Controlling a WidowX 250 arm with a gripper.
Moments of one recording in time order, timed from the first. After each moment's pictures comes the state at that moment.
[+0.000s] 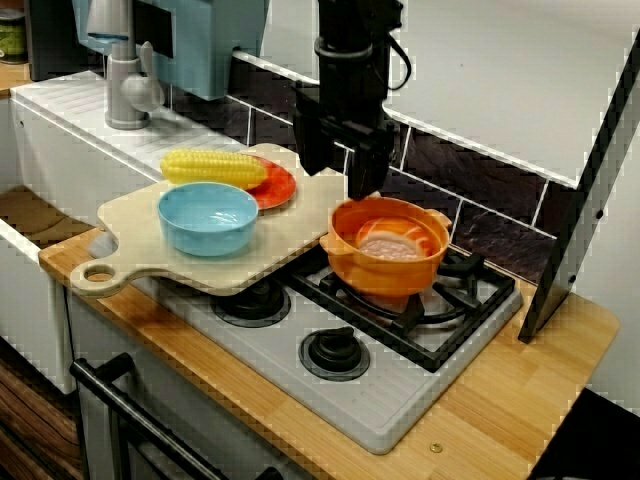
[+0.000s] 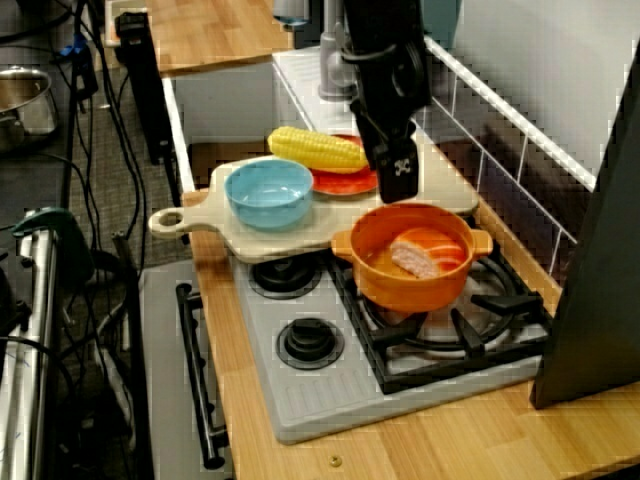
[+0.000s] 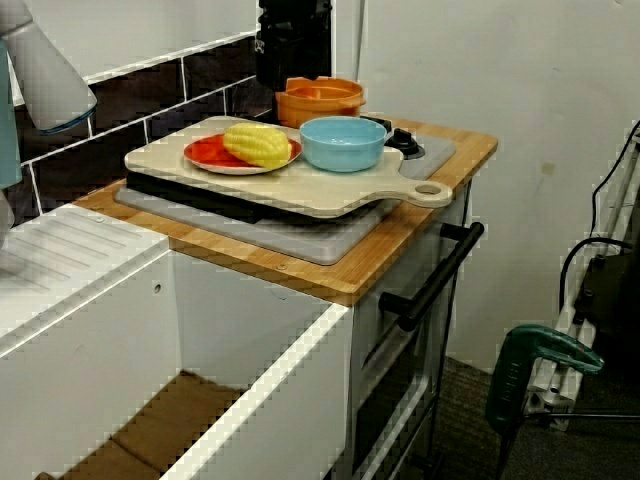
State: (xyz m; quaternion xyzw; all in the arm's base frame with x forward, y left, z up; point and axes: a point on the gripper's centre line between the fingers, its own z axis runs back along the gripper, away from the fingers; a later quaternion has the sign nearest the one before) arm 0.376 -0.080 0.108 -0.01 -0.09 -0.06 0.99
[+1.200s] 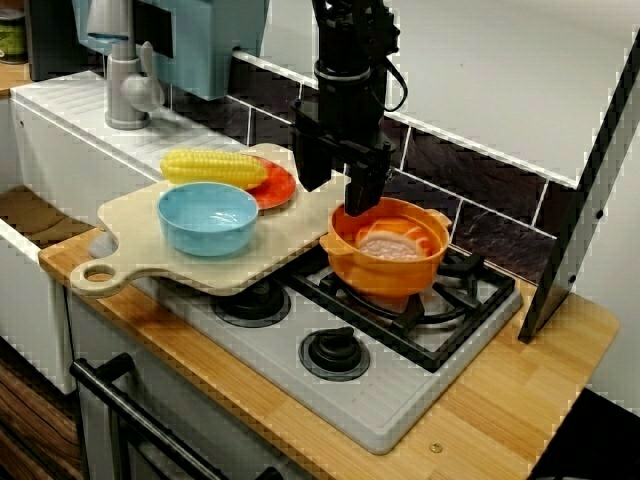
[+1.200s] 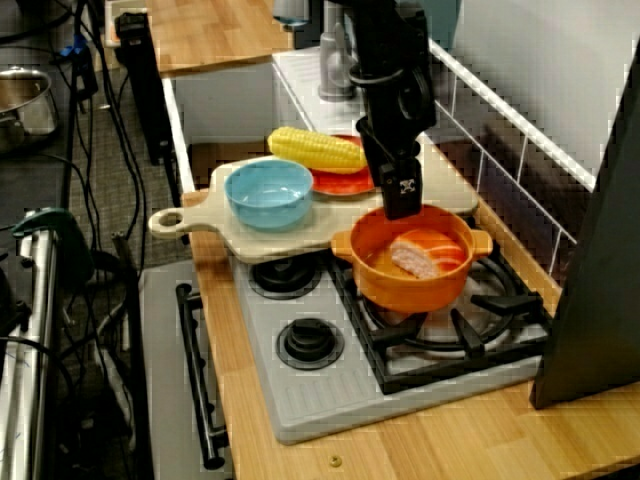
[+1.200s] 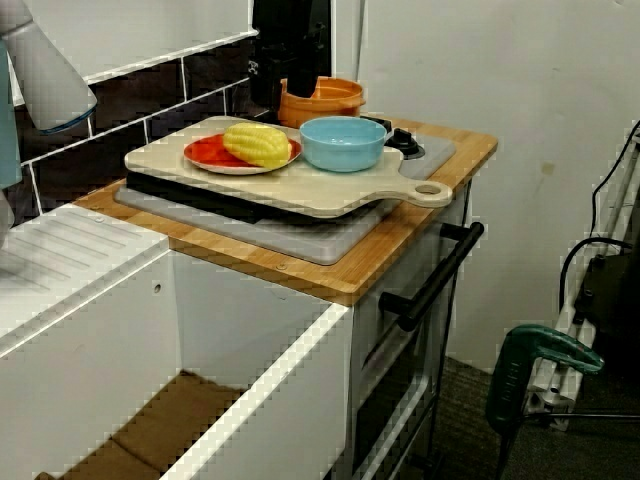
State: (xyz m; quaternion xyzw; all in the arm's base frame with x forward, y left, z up) arm 0.382 -0.075 0.091 -0.01 -0.09 -0.06 0.99
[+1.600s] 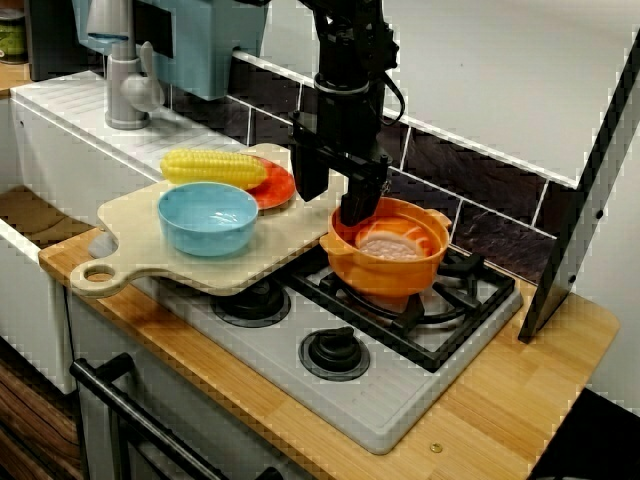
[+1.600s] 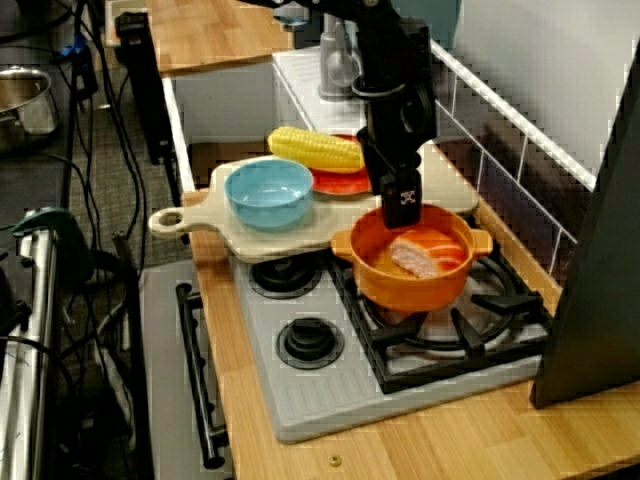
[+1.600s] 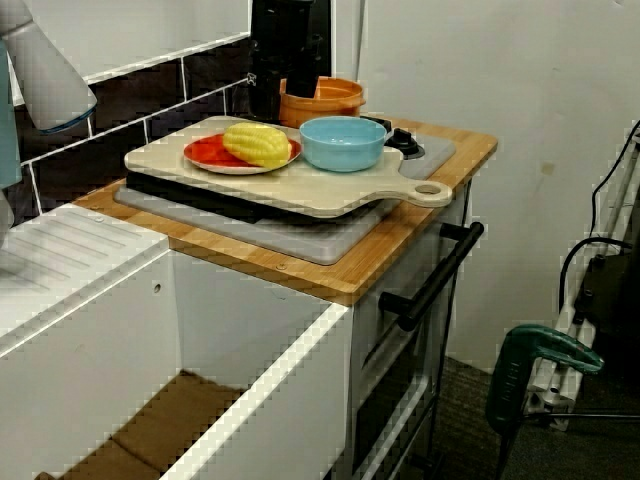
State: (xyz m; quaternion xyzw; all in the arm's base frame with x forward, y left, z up) arm 0.382 -0.073 0.081 0.00 -0.08 -0.05 1.00
